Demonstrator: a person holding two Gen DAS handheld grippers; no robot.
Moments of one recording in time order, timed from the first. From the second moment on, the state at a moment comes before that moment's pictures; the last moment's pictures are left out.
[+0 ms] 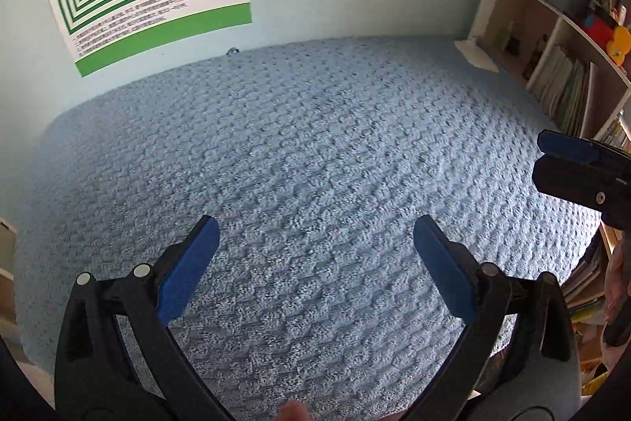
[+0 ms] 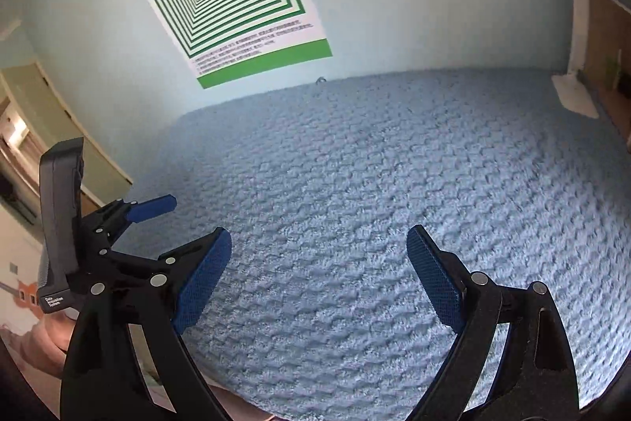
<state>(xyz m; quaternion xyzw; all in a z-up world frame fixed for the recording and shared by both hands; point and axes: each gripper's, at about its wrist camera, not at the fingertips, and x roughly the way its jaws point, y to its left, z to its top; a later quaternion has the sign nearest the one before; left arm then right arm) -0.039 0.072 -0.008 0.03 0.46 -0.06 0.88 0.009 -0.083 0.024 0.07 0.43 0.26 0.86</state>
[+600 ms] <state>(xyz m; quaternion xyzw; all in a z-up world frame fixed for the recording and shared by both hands) -0.038 0.101 -0.002 -0.03 0.45 0.06 0.89 0.051 -0.044 0.026 -0.01 0.43 0.35 0.83</state>
